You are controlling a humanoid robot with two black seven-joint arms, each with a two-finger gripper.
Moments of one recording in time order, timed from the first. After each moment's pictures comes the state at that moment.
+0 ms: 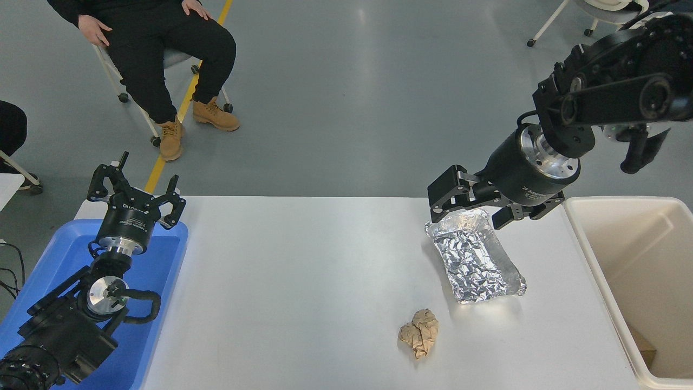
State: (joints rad) left arm -0.57 0.28 -0.89 -0.47 -0.07 -0.58 -0.46; right arm 2.39 -0.03 -1.46 1.57 0.11 0.61 0.27
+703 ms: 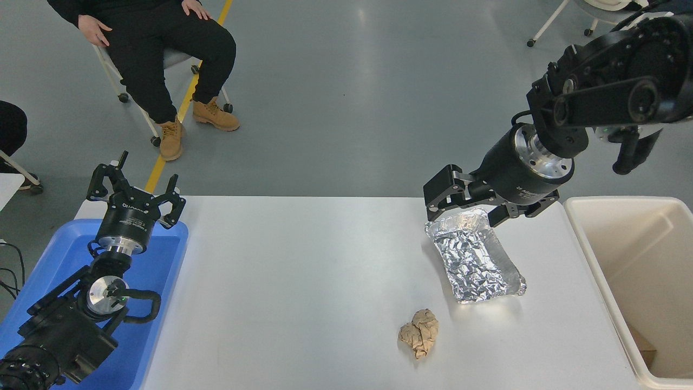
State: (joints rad) left arm -0.57 0.28 -0.89 -0.47 -0.07 -0.58 -0.46; right arm 2.38 -0.01 -1.46 1.56 0.12 0.60 0.28
